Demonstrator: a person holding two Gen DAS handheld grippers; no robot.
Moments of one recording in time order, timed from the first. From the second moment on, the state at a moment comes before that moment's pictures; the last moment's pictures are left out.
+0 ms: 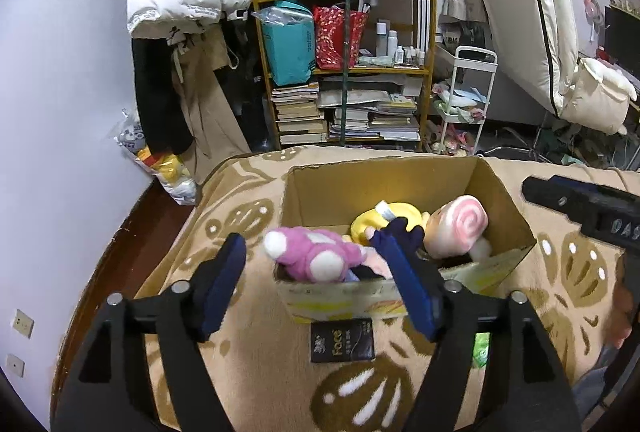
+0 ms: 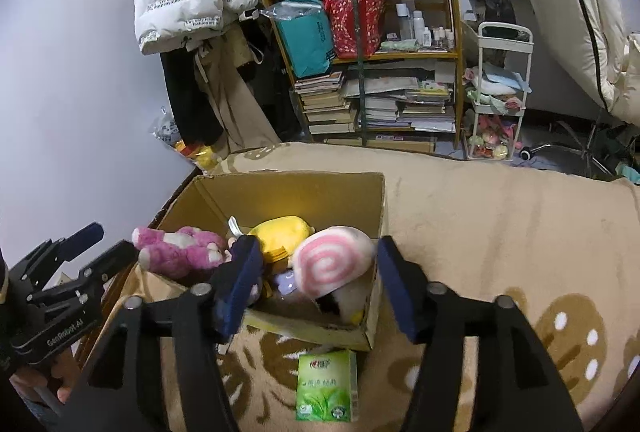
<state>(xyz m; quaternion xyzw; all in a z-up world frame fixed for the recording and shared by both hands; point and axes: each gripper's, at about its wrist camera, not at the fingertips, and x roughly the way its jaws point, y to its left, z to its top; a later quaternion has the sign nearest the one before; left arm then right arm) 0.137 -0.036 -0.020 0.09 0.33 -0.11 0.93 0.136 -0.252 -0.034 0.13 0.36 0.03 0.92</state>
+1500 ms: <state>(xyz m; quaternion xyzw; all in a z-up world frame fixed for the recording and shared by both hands) 0.123 -0.048 -0.105 0.13 0.45 -0.11 0.88 0.121 -0.224 -0.091 0.09 0.48 0.02 0.87</state>
